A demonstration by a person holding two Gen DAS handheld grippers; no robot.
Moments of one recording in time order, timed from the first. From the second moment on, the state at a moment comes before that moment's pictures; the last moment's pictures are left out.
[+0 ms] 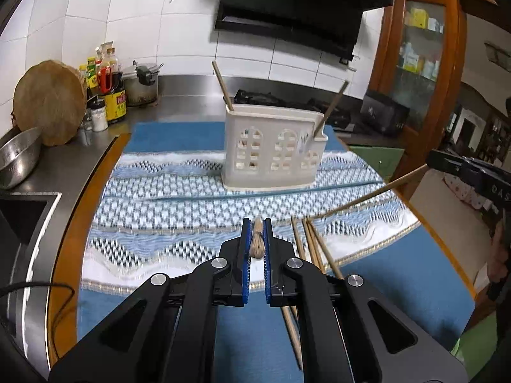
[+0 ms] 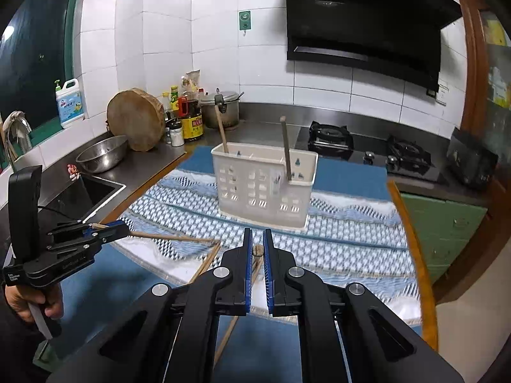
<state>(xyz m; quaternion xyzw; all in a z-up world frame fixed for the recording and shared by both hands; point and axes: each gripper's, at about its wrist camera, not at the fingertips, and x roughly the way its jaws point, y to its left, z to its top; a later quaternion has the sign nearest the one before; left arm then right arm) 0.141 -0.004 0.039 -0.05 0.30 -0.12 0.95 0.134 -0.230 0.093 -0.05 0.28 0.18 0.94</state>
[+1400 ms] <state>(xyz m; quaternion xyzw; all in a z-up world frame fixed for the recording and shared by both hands) 0.327 -0.023 0.189 -0.03 0.14 -0.10 0.98 0.319 -0.222 0.154 -0.08 0.27 0.15 0.95</state>
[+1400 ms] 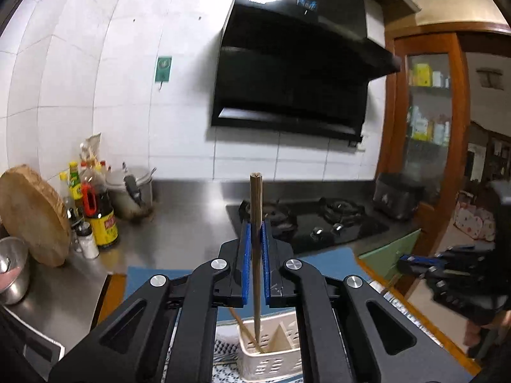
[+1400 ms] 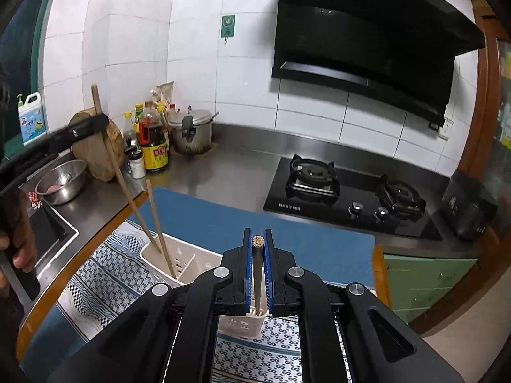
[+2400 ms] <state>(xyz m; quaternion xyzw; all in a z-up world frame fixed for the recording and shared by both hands) 0.183 0.001 0.120 -0.04 0.24 -0.11 0.96 0.138 -0.238 0.118 -0.04 0.25 0.20 0.95</state>
